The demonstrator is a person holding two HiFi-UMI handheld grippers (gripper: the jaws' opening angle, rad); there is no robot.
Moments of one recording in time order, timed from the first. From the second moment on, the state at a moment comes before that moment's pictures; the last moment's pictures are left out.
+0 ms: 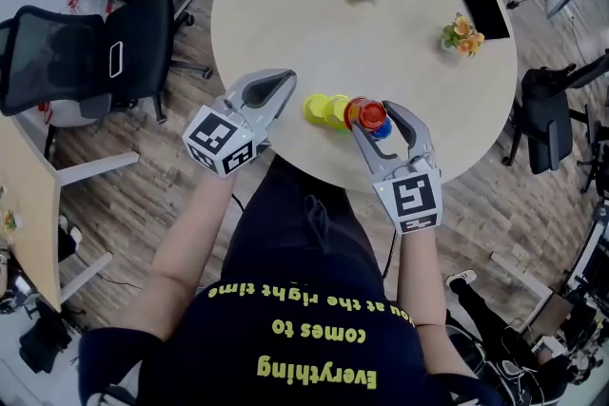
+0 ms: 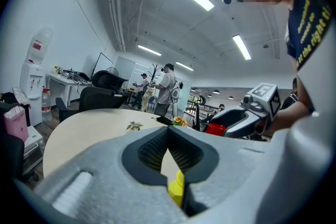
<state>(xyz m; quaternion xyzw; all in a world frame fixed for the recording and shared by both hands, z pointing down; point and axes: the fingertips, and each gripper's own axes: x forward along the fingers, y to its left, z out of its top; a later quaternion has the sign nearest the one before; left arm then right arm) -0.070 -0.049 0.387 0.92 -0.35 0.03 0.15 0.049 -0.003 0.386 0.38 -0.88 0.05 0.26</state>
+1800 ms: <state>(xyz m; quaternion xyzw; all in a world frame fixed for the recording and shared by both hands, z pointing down) -0.086 -0.074 0.293 0.90 -0.43 0.01 0.06 0.125 -0.025 0.276 0.52 -0.85 0.05 0.05</state>
